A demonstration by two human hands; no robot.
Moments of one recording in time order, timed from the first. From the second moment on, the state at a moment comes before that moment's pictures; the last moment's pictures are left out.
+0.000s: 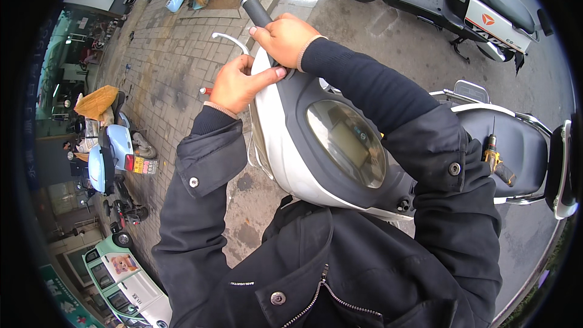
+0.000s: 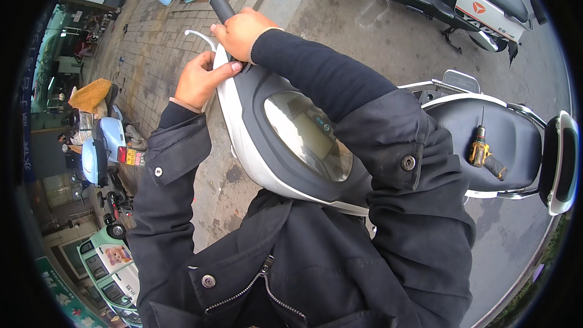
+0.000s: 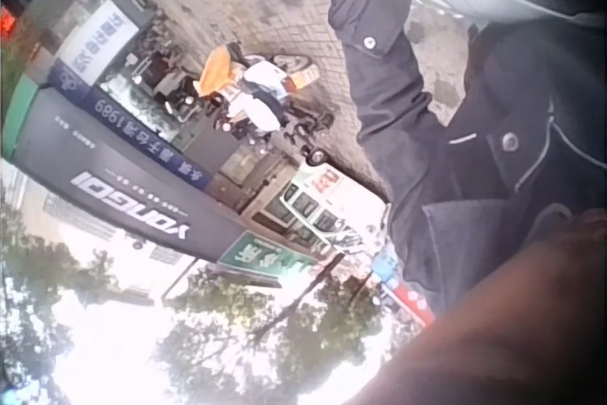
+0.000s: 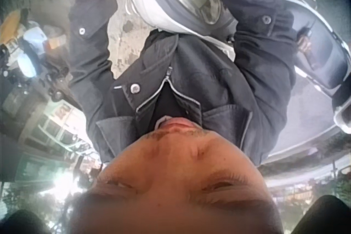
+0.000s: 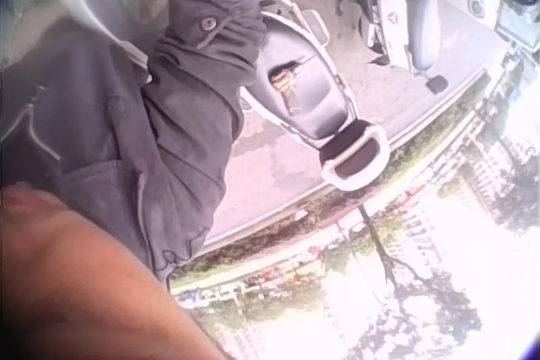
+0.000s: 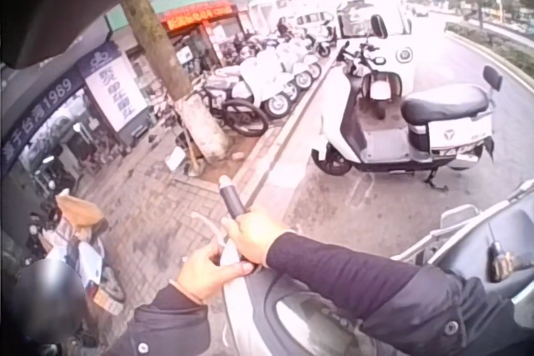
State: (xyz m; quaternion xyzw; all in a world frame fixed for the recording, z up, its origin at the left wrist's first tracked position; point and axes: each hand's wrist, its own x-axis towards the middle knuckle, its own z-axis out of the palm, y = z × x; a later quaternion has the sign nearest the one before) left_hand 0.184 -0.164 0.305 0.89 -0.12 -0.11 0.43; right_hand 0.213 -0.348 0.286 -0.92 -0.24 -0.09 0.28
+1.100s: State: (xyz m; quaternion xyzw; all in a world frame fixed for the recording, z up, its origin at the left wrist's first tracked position) left_hand 0.188 -0.169 0.270 0.86 -0.05 0.07 0.51; right_hand 0.200 -0.347 0.292 -0.88 -0.09 -0.05 0.46
